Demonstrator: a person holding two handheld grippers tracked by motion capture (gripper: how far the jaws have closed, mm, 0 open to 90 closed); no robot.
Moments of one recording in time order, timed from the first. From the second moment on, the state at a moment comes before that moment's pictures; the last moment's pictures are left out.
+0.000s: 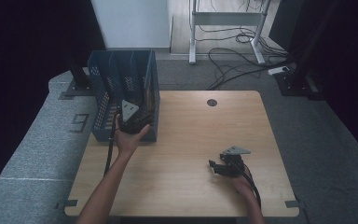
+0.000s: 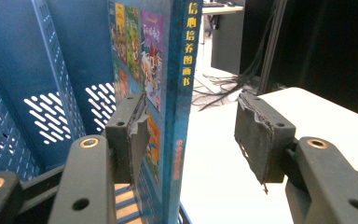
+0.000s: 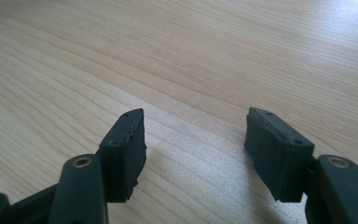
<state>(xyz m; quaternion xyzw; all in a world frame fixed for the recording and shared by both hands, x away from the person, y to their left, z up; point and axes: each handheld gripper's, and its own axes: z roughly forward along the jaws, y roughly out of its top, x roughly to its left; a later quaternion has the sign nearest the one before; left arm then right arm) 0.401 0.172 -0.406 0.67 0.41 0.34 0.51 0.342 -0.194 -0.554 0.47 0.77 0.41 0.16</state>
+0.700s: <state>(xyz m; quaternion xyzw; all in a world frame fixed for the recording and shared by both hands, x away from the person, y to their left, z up) 0.360 0.209 -0.435 0.67 0.43 0.28 0.54 0.343 -0.197 -0.554 0.47 0.76 0.41 0.15</state>
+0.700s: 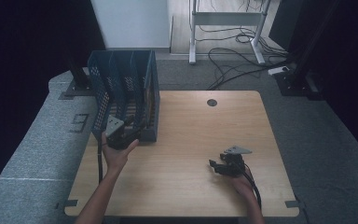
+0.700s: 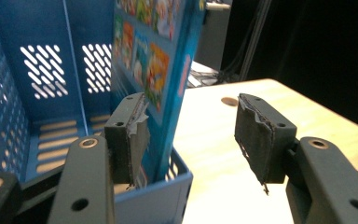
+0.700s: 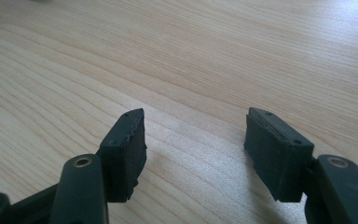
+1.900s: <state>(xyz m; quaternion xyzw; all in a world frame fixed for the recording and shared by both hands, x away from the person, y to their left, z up) 0.297 0.212 -0.506 0.74 0.41 0.19 0.50 0.342 -0.198 -0.554 0.48 0.76 0.42 0.15</state>
